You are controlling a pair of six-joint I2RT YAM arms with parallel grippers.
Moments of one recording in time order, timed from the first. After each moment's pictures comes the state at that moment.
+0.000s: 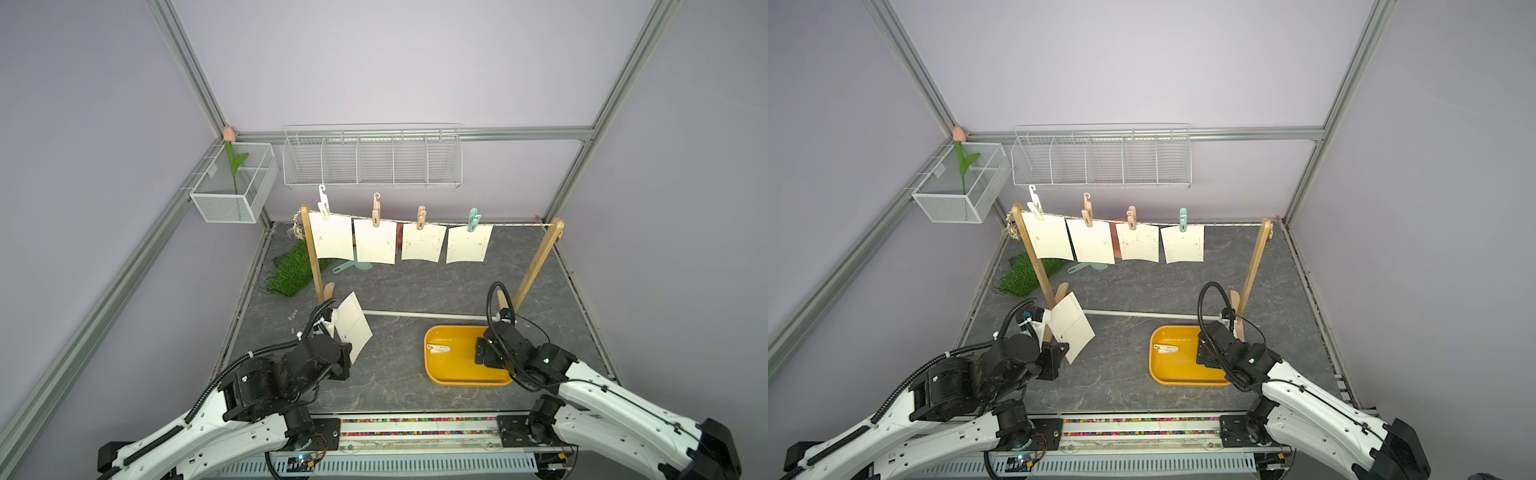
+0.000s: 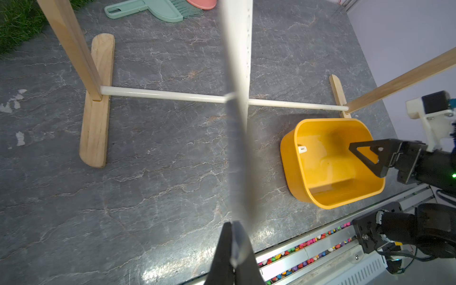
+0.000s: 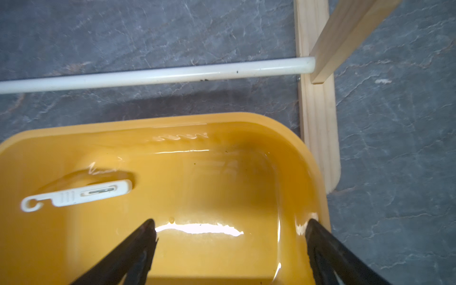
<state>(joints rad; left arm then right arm) -1.11 0.61 0.84 -1.03 -0.34 -0.85 0.78 0.81 0.52 -0.77 0.36 0.77</state>
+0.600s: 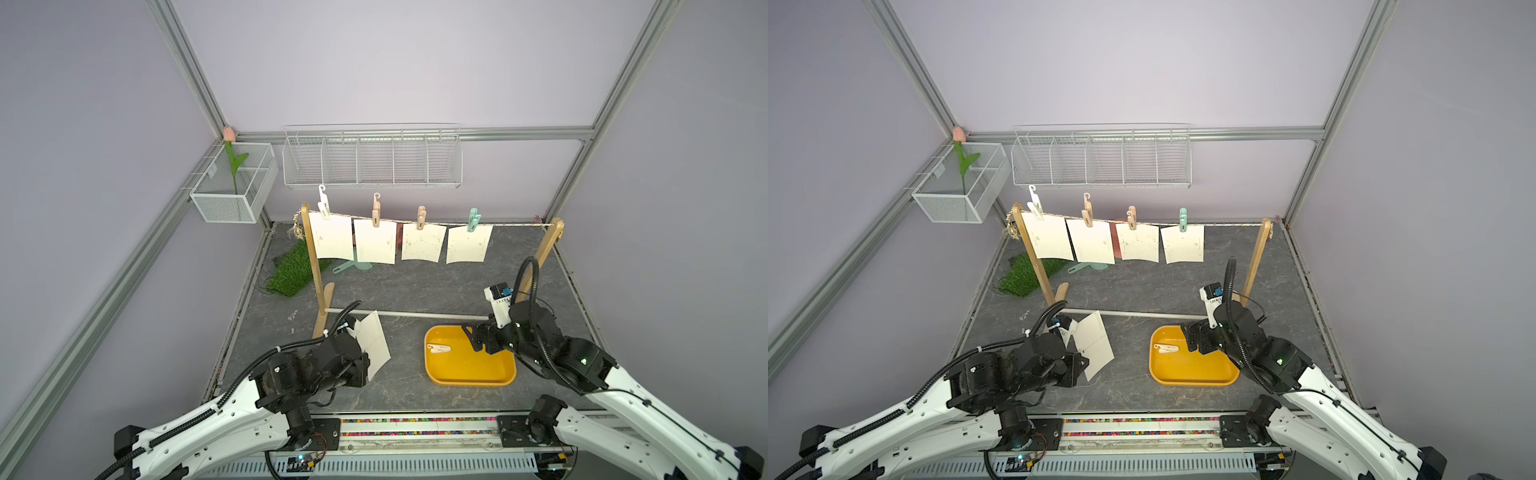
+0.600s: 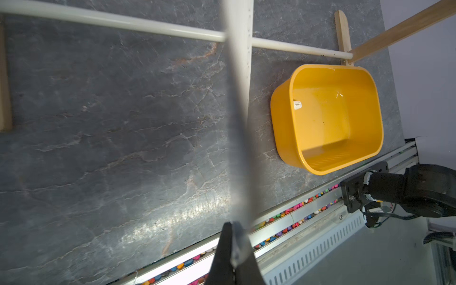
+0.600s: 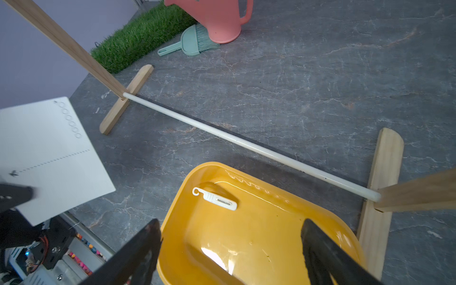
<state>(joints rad) -1.11 0.71 0.71 -0.89 -0.10 -0.92 0.78 0.74 0.79 -0.70 0.11 0.40</state>
